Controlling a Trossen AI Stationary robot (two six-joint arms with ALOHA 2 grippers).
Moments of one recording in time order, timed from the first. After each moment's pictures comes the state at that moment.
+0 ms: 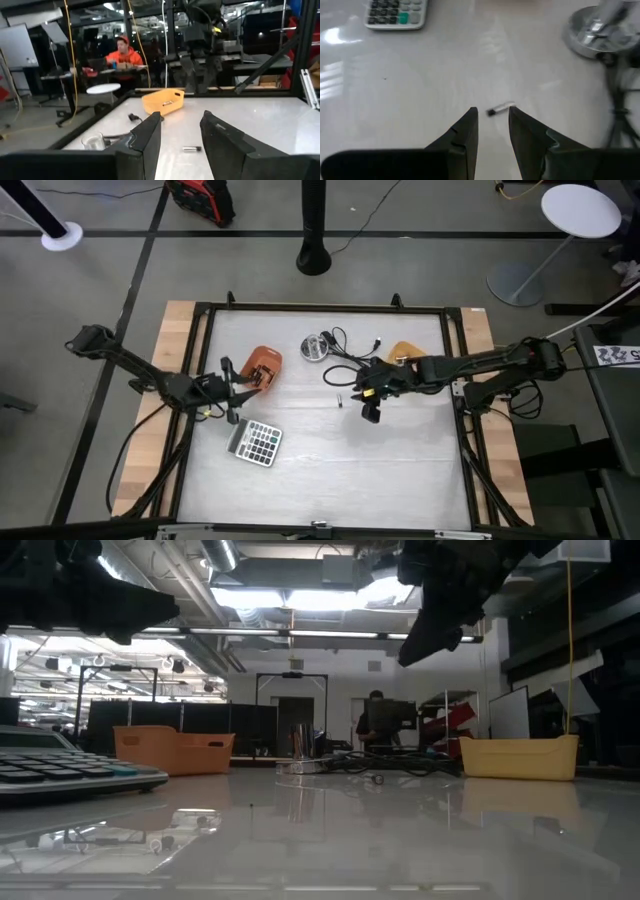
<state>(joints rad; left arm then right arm) -0.43 0.60 0.01 0.70 -0.68 0.15 0.08 1.38 0.97 -0.41 0.09 0.26</state>
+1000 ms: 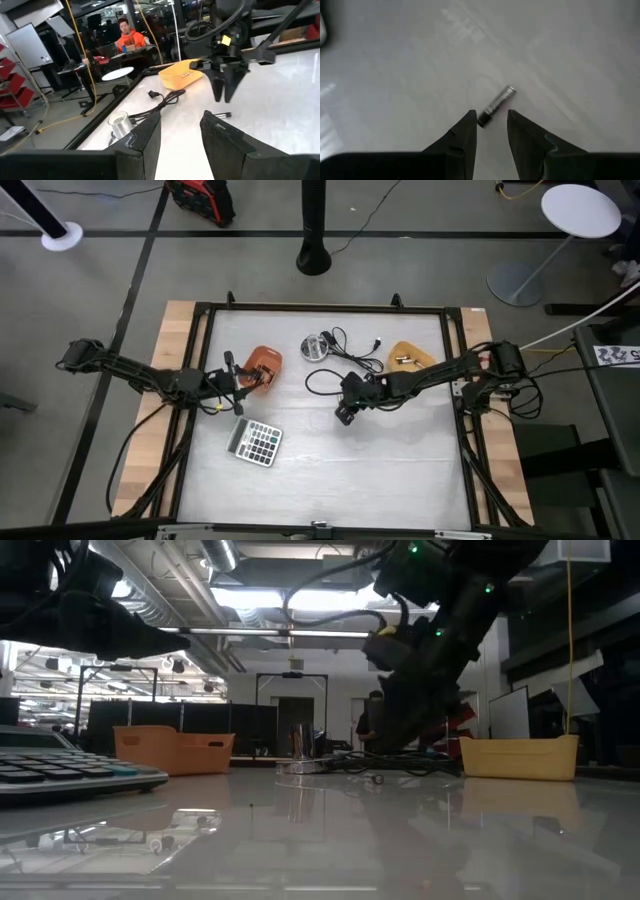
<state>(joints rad) -0.20 0.55 0.01 0.49 -0.51 0.24 0.10 1.72 0.97 -0.26 0.20 0.73</state>
